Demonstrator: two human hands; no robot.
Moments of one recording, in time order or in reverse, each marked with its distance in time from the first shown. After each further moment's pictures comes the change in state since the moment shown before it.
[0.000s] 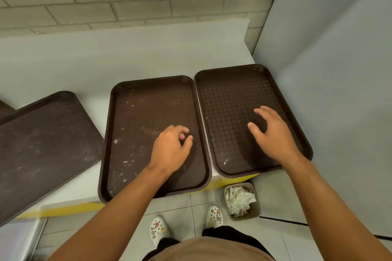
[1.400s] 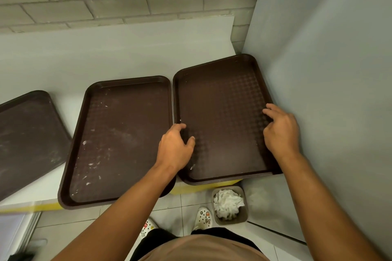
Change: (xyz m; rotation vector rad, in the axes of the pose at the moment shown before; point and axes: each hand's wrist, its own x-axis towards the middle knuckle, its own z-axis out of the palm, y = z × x) left_hand 0.018 0.079 0.087 -0.125 -0.085 -0.309; right_hand 0.048 0.096 -0.036 -0.133 0.283 0.027
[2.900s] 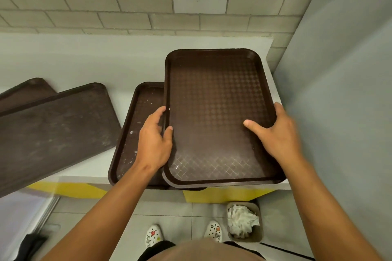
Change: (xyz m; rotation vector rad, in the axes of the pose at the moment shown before) left_hand -0.032 -0.069 -0.137 -0.218 0.325 0.145; right_hand -0.039 -0.136 -0.024 0.321 -0.224 0.018
